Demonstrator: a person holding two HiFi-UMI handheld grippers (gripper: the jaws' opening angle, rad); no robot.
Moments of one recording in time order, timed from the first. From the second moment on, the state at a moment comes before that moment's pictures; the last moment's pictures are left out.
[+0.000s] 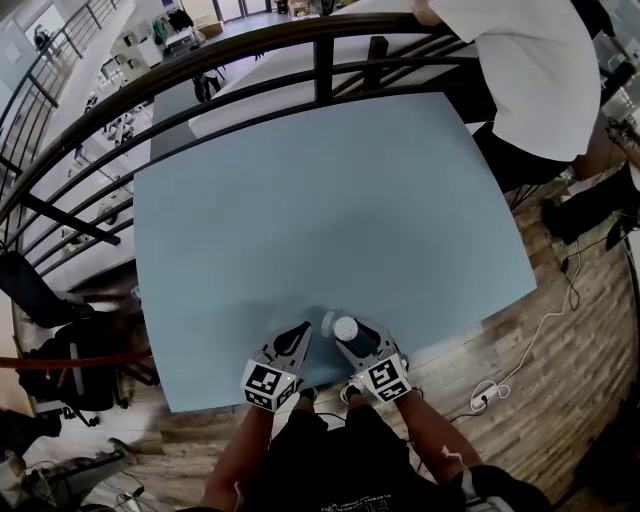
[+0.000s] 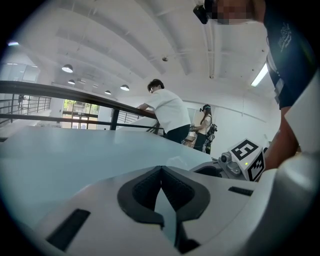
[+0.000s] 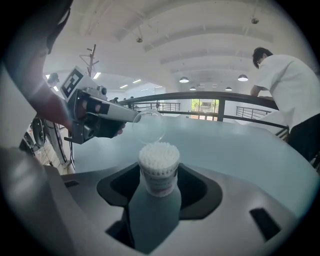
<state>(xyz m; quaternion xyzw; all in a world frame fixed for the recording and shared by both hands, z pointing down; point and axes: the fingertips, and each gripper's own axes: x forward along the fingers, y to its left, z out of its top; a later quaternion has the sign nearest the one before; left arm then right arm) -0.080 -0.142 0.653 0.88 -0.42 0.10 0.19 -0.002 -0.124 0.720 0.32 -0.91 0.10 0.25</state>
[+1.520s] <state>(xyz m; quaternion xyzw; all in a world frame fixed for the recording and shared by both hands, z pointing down) -0.001 -0.128 0.661 0.91 -0.35 0.14 0.19 -0.002 -0.126 0.723 0.32 -0.91 0.10 0.24</state>
